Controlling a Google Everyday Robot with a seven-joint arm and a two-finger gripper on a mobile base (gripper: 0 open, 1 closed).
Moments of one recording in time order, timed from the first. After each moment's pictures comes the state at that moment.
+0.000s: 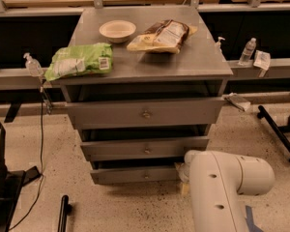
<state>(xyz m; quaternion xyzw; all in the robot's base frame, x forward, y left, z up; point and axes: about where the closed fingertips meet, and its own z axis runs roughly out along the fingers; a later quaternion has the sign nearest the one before) 0.641 -0.204 0.159 -0.76 0.64 0.04 0.11</state>
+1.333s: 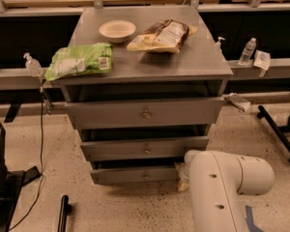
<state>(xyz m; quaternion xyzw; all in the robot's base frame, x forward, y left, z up) 0.641 -0.204 0.159 -0.76 0.64 0.04 0.11</state>
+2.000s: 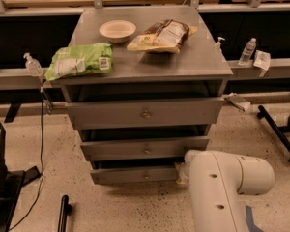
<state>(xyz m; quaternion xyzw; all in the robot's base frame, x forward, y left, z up) 0.641 -0.204 0.159 -0.76 0.64 0.04 0.11</state>
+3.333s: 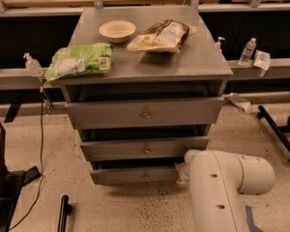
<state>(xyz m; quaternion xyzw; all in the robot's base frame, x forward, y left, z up) 0.641 -0.204 0.162 -0.76 0.64 0.04 0.11</state>
